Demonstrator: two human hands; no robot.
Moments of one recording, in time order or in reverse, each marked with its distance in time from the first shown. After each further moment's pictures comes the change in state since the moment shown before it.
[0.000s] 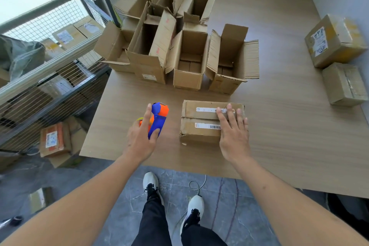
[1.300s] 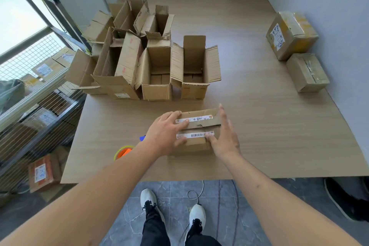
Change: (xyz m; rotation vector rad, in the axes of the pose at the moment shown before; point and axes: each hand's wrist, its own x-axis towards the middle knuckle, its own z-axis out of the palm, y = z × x) left_hand 0.037 0.163 0.037 0.594 -0.350 0.591; right_hand -0.014 0.037 -0.058 0.518 -0.044 0.360
